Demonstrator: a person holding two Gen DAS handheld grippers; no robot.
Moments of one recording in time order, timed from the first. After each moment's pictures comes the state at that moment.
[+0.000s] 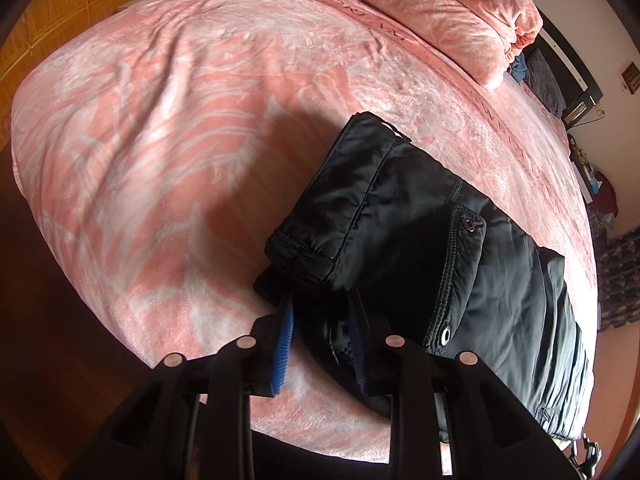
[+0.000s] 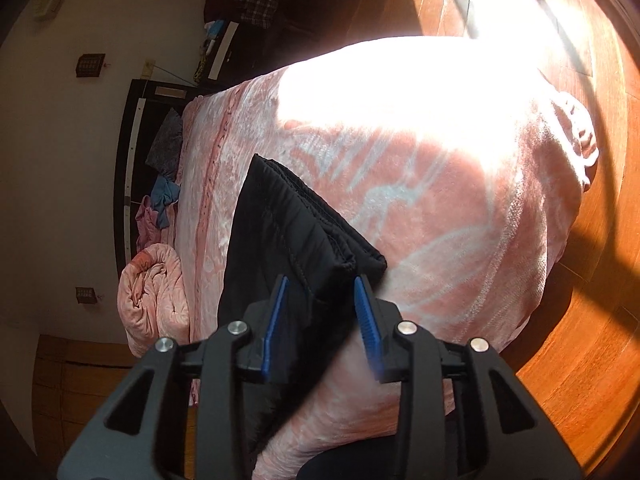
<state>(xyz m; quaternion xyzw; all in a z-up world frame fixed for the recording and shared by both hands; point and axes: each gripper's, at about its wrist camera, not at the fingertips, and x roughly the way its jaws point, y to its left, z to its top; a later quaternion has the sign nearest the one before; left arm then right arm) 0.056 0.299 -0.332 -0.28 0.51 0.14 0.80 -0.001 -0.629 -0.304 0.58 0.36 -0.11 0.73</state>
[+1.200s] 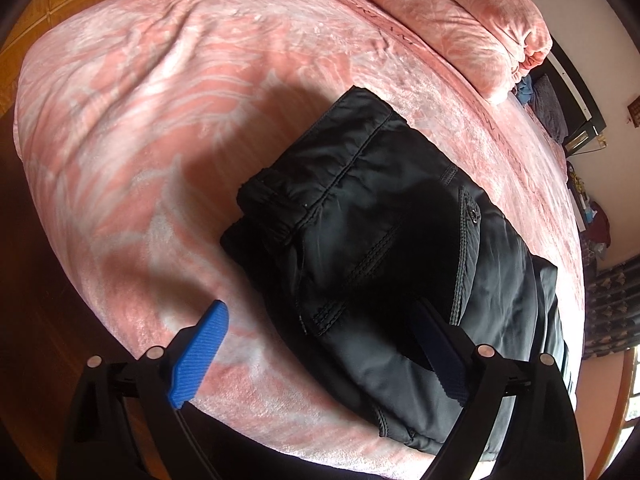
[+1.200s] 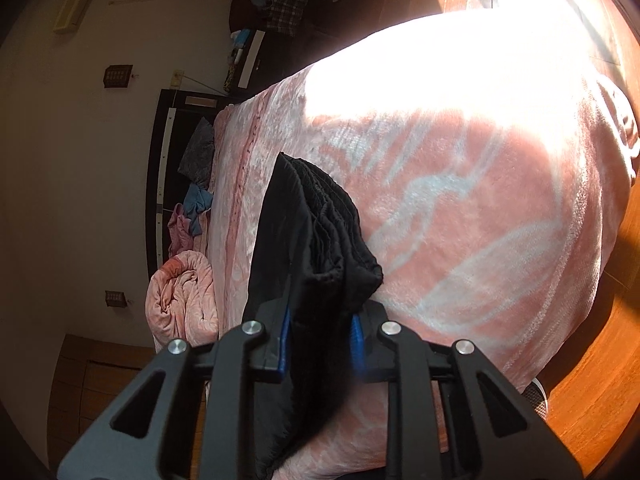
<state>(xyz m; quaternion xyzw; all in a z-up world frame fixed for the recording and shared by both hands) 0.051 0.275 -0.353 -0.32 0.49 0.15 0.79 0.022 -0.614 -0.324 0.59 0.31 -0.06 0.74</state>
